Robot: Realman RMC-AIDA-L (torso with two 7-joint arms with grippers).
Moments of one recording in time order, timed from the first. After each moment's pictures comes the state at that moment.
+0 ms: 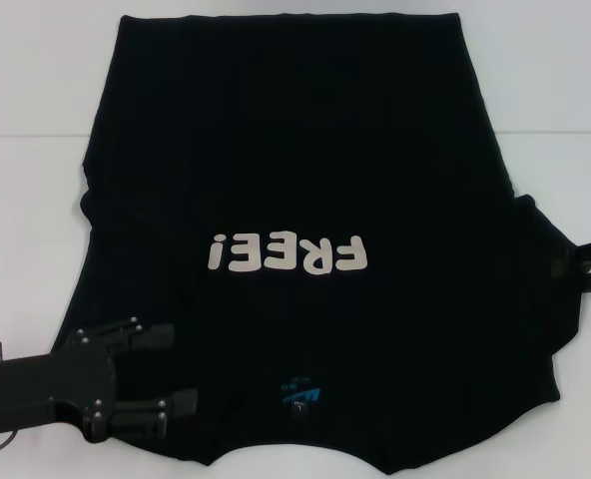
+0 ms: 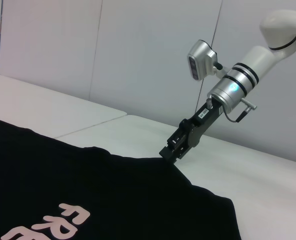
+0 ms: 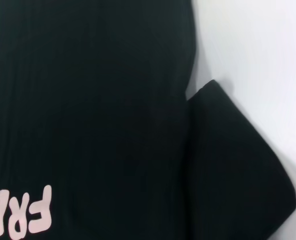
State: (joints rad) left arm -0.42 -2.07 0.38 0.63 2.23 1.80 -1.12; right arm 0.75 1.89 -0.50 -0.53 -2.62 -1.24 2.54
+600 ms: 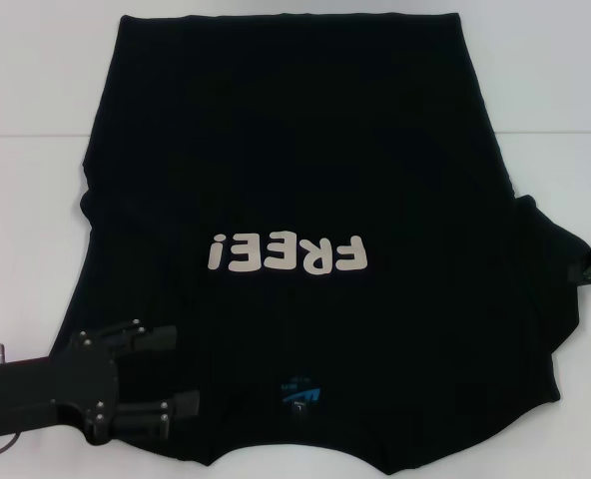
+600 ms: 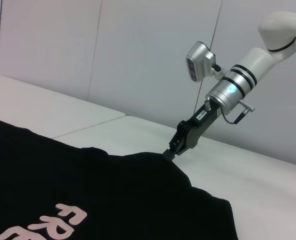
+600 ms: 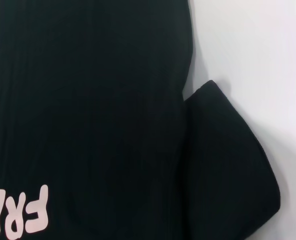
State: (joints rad) left arm -0.42 -2.07 0.38 0.62 2.23 1.80 -1.12; right arm 0.75 1.89 -0.50 -0.52 -2.63 -1.24 2.55
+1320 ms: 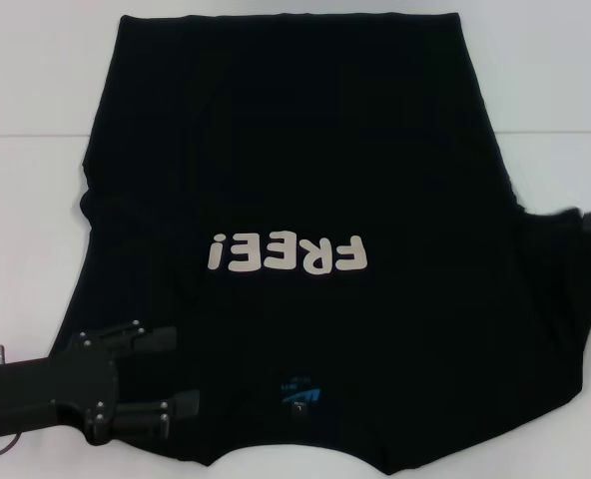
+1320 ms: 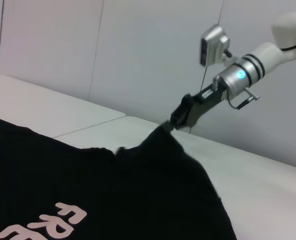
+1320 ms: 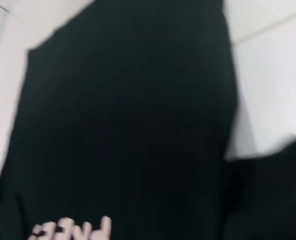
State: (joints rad) left arm -0.42 -2.07 0.38 0.62 2.23 1.80 -1.13; right arm 0.68 1.86 -0.49 -0.60 -2.39 -1.35 2.44
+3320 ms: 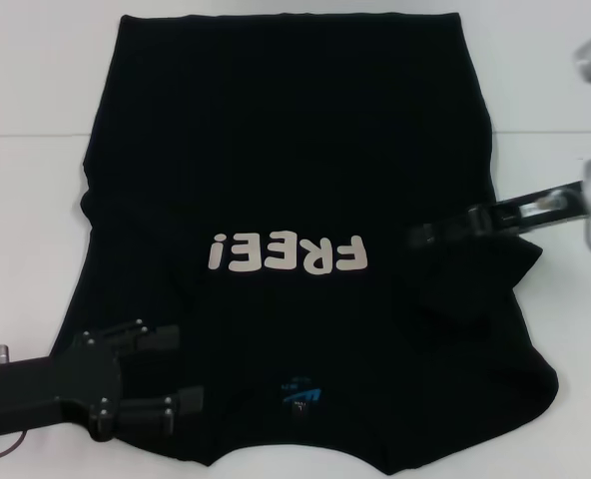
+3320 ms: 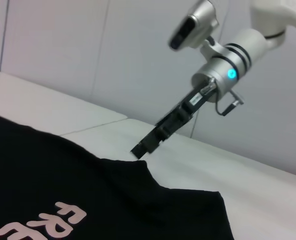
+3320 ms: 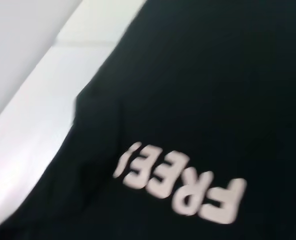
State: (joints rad) left arm -0.42 -2.07 0.37 0.59 2.22 1.79 -1.15; right arm 0.83 1.97 -0.86 -0.62 -2.27 -1.32 2.32
